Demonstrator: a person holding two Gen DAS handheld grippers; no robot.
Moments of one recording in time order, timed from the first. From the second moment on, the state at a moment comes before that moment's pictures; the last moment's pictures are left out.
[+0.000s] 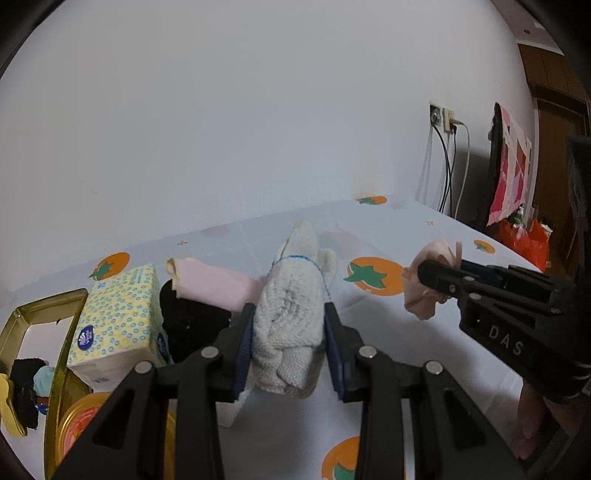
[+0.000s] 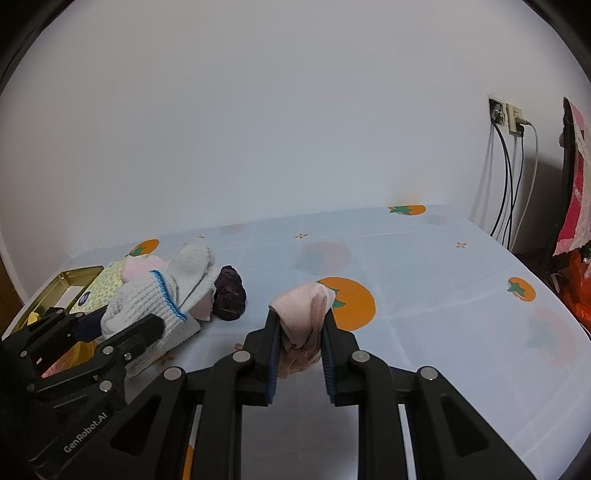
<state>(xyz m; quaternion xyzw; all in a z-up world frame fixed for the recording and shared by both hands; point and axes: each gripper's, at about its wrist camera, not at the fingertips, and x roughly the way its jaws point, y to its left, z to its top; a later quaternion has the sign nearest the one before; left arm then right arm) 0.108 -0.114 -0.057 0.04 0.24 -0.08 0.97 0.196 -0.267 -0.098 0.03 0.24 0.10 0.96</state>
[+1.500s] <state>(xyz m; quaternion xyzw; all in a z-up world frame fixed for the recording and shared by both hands) 0.071 -0.064 -0.046 -0.01 0.15 0.01 0.99 0.167 -0.227 -0.083 -0.03 0.13 0.10 0.99</state>
